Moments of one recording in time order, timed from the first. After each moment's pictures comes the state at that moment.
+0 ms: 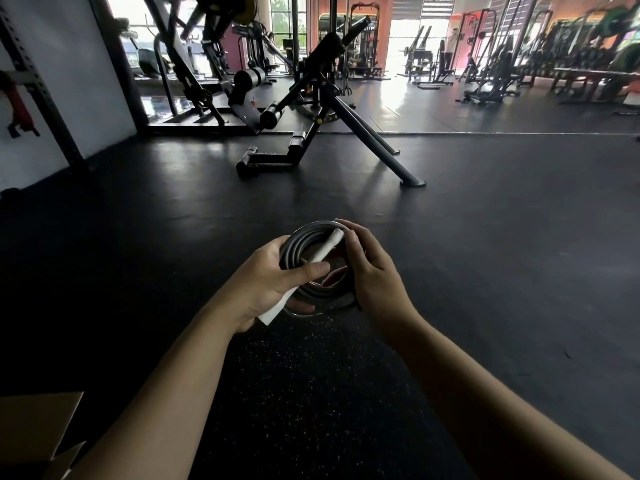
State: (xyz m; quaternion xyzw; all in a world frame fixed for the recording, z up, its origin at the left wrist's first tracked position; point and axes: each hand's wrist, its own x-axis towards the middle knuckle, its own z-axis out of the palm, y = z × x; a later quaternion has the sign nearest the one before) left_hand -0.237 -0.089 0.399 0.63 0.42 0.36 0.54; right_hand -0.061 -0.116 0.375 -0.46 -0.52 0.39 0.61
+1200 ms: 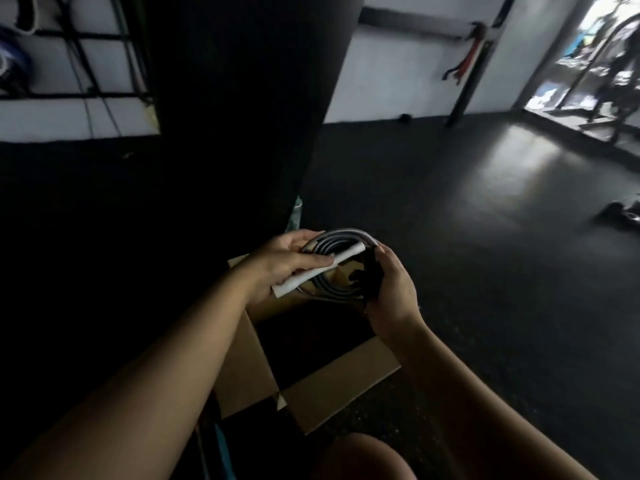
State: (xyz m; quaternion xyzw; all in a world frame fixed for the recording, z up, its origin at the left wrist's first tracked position) left_hand -0.761 -0.346 0.308 0.22 0.69 0.55 0.41; right_hand -0.619 -0.212 0.288 -0.33 -0.54 0.73 0.25
